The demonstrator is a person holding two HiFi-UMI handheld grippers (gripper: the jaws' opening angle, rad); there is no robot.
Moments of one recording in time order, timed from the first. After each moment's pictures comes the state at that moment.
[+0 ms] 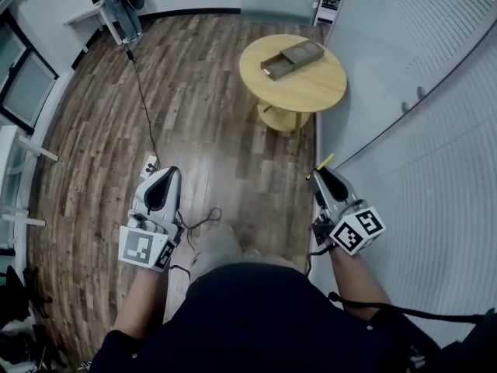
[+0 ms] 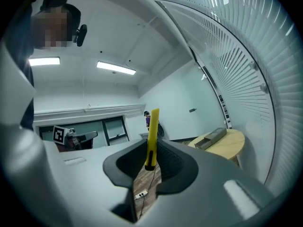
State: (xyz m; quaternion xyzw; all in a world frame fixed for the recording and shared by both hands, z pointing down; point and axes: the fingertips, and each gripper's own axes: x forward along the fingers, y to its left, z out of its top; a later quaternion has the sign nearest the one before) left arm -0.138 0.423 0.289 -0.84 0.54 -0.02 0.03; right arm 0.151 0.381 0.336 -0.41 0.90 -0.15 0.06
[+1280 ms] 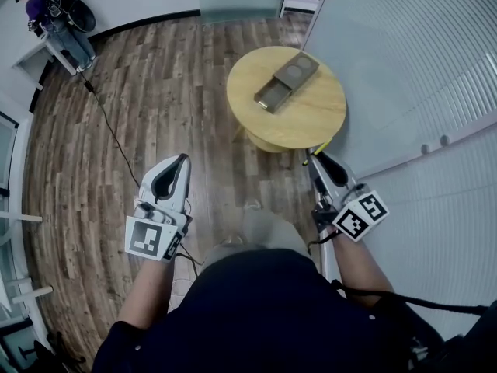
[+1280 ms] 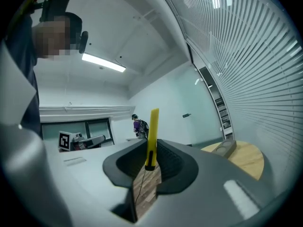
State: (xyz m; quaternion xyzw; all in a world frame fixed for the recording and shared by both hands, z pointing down) left arm -0.224 0.085 0.284 -0.90 0.43 0.02 0.02; right arm 0.030 0.099 0.307 -0.47 0.87 -0.14 0.07
